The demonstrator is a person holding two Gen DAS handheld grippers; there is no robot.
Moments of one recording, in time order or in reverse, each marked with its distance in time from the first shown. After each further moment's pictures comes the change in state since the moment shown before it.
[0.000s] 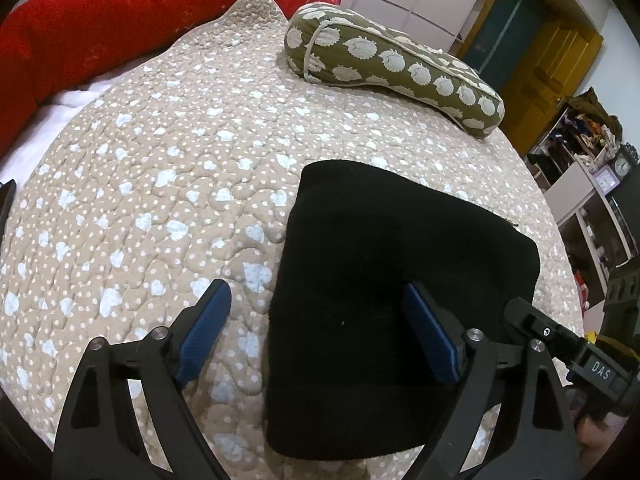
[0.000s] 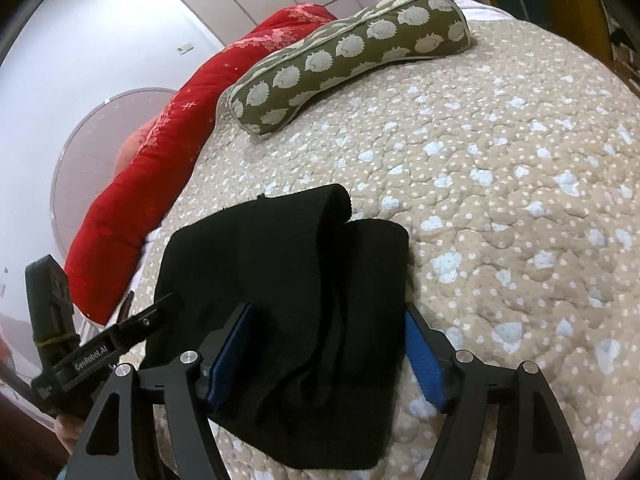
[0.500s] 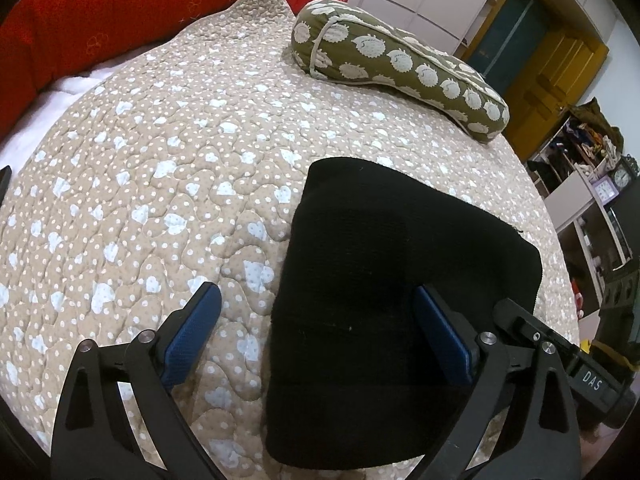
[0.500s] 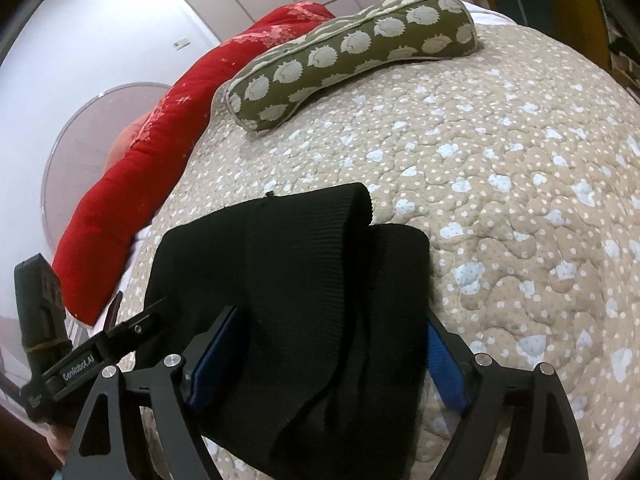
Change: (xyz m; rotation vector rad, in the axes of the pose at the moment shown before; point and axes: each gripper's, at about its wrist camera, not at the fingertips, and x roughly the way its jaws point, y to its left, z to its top) left arm 0.007 0.007 0.000 -0.044 0.008 -0.012; right arm 0.015 0.014 0.004 -0.019 -0.004 -0.052
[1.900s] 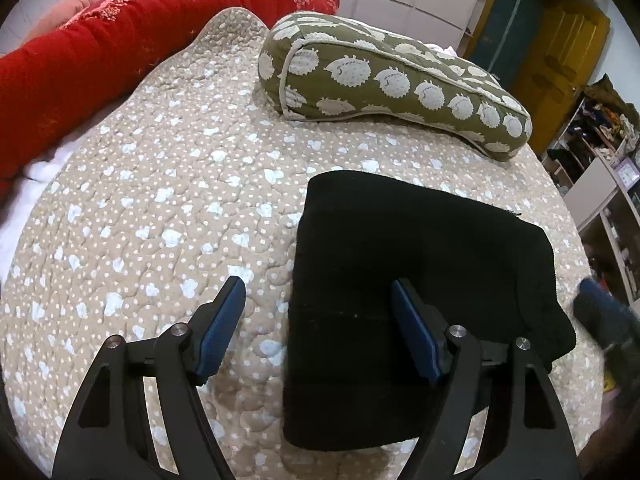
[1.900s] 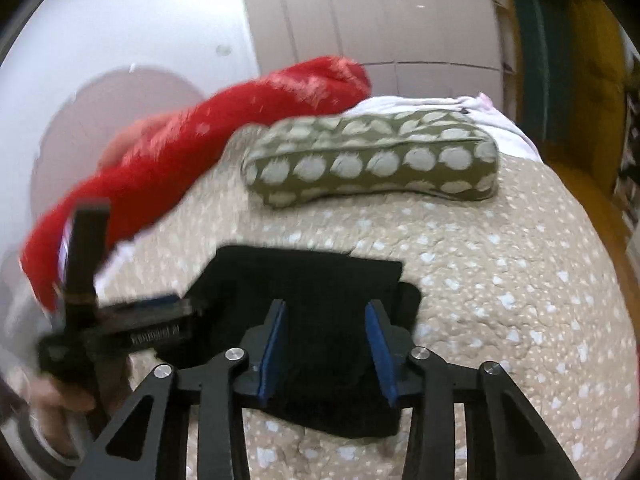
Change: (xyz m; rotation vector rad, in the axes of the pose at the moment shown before) left arm 0.042 -0.047 0.074 0.092 -0.028 0.110; right arm -0.028 0.038 0.070 -0.337 -0.163 -0.151
